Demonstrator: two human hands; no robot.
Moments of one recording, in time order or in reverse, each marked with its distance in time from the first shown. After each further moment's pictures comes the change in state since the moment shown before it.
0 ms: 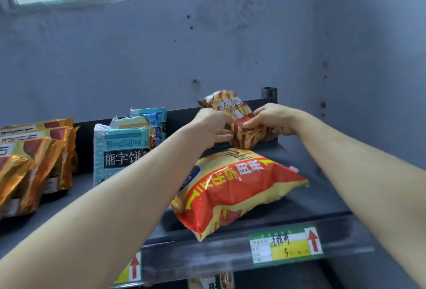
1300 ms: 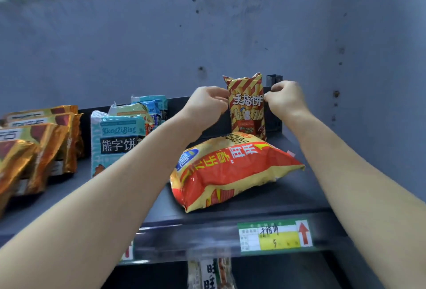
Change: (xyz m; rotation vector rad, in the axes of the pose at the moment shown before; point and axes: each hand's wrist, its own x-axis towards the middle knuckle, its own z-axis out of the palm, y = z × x) left_hand -0.031 0.006 -0.003 0.409 0.075 0.373; right_hand -0.029 -0.006 0.004 0.023 0.636 -0.169
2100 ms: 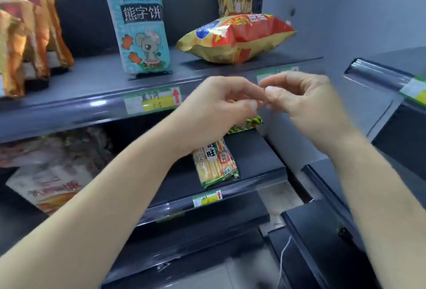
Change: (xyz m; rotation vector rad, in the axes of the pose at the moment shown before) left_hand -0.254 -0.069 -0.066 -0.194 -0.556 0.148; right_hand -0.313 -0.017 -0.032 0.129 -0.190 -0.012
